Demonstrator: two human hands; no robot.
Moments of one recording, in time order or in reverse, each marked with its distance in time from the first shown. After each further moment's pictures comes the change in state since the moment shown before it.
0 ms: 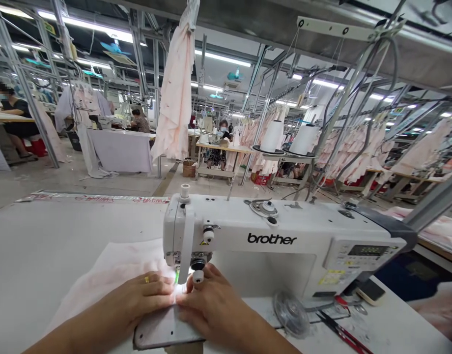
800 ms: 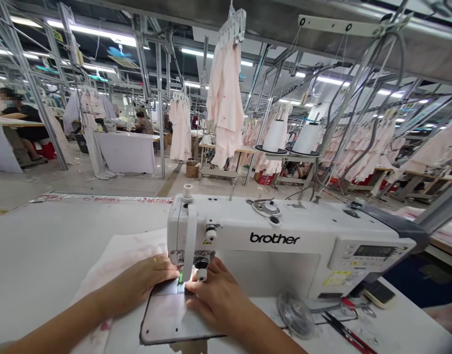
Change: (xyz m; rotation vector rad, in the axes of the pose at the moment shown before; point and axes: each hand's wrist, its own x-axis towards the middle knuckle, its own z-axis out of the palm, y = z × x) left_hand 0.013 -0.027 0.005 0.017 0.027 -0.092; right_hand 0.002 0.011 0.006 -0.003 0.070 0.030
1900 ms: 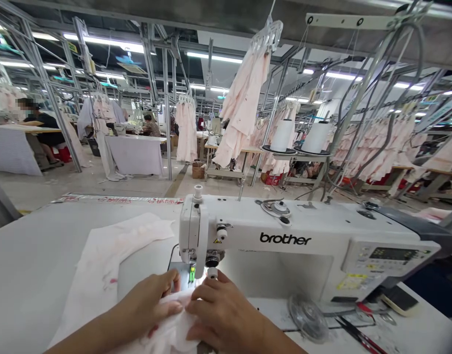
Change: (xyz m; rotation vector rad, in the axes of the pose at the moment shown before) left_hand -0.010 0.045 0.006 -0.314 -0.081 -0.608; right_hand -0.001 -0.013 0.008 -0.050 0.047 -0.269
